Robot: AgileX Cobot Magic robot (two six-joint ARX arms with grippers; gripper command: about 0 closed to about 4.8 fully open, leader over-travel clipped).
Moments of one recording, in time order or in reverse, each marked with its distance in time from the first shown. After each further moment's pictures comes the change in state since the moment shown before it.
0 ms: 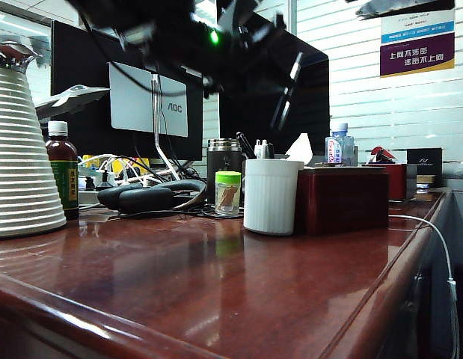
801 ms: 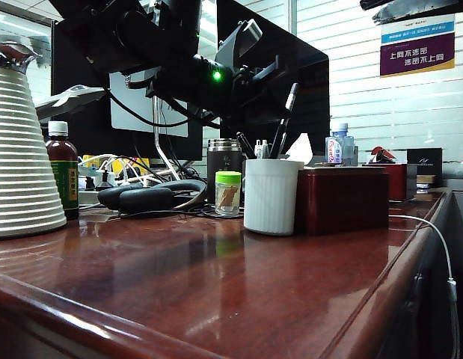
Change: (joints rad) left arm 0.002 0.056 -0.068 0.116 -0.060 -0.007; right arm -0.055 0.000 0.000 -0.001 -0.002 -0.036
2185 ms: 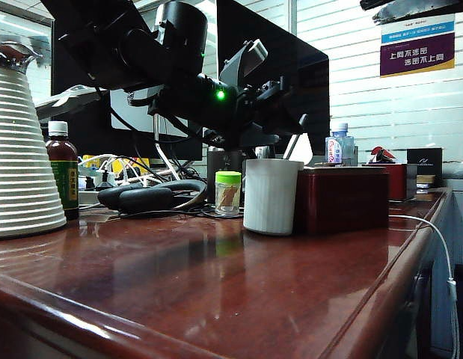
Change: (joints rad) left arm -0.014 0.031 -0.037 0.015 -0.003 0.000; right arm 0.000 0.000 0.000 0.000 0.001 -0.004
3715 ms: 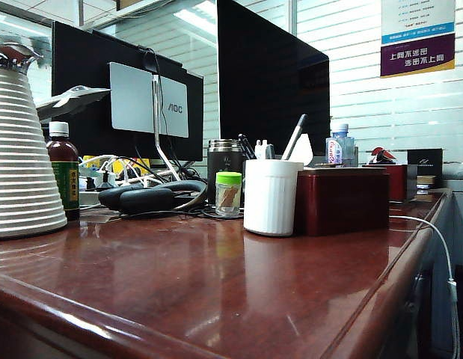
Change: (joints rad) left arm -0.056 -1.499 -0.313 -1.061 -0.257 0.092; right arm 0.002 -0.846 0.004 -0.423 0.390 0.255
